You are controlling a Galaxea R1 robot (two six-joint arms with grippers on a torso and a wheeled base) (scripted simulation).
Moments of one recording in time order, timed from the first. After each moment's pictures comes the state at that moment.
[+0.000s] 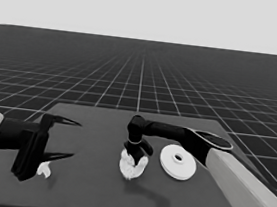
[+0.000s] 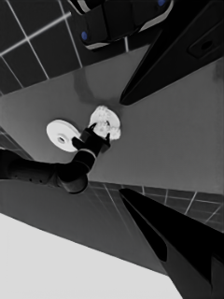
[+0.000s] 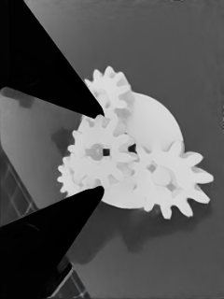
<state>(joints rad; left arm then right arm) -0.34 1.75 -0.42 0.31 0.68 0.35 -0.11 3.08 -1.77 -0.28 -1.50 2.21</state>
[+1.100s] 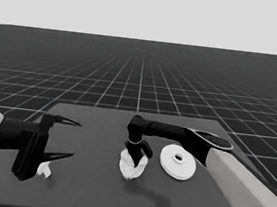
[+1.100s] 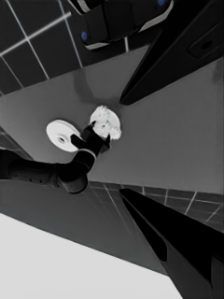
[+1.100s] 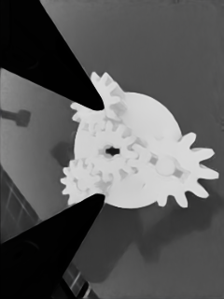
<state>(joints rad) -0.34 1.75 -0.42 0.31 0.68 0.35 -0.11 3.08 -1.77 -0.28 -1.50 2.37</state>
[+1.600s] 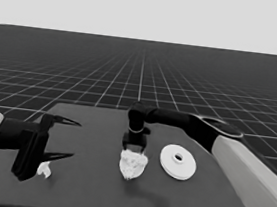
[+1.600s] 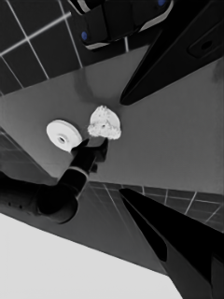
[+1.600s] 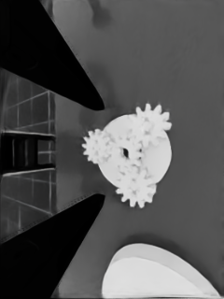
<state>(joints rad) -0.34 1.75 -0.42 0.31 0.68 0.35 0.03 3.07 -1.70 -0.16 -1.54 1.39</state>
